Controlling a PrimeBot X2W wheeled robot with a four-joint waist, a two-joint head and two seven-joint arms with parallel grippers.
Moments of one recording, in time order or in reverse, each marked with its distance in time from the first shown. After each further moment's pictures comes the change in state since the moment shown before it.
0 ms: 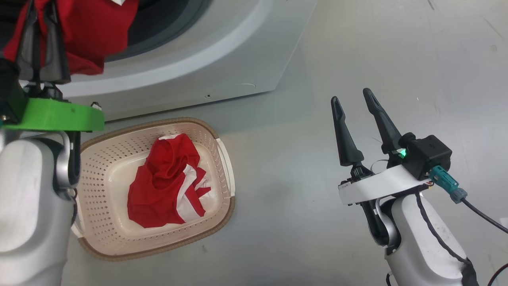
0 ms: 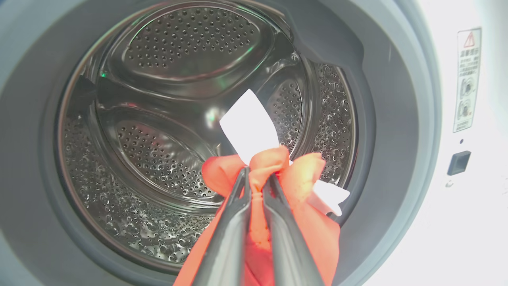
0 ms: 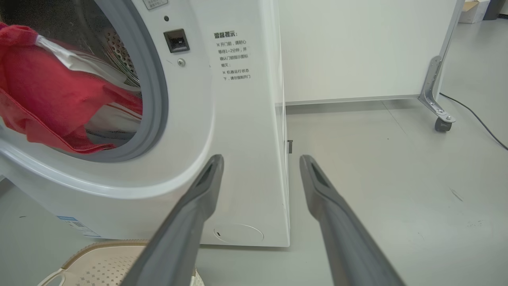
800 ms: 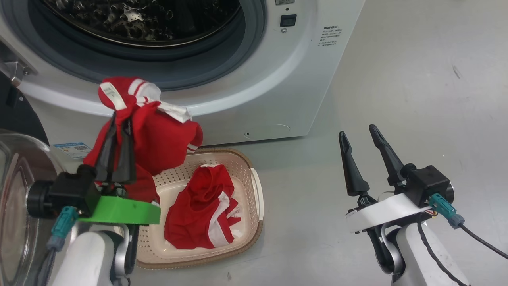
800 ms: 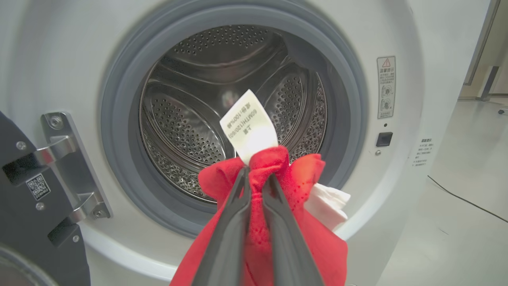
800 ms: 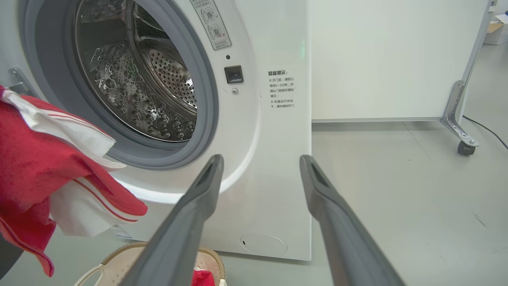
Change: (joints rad) left arm 0.380 -0.107 -0.043 -0.151 -0.026 0.021 -0.007; right arm 0.128 0.000 -0.044 0.014 -0.035 0.028 0.000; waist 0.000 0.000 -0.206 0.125
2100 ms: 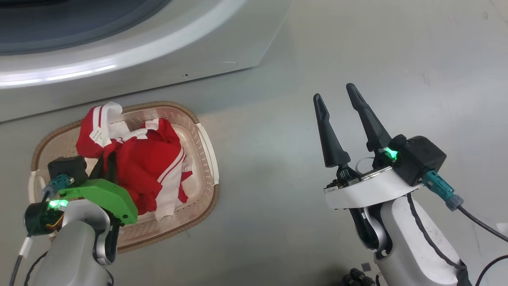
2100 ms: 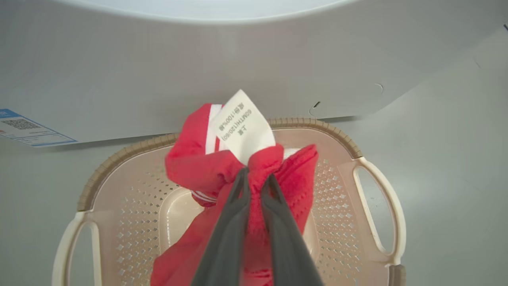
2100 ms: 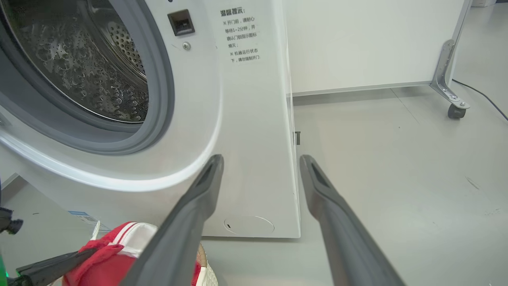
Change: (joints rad) left arm -0.129 0.001 0.028 0.510 -0.133 -0.037 0.181; right arm -0.112 0.000 0.123 -0.120 0.067 0.002 0.000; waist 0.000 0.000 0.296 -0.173
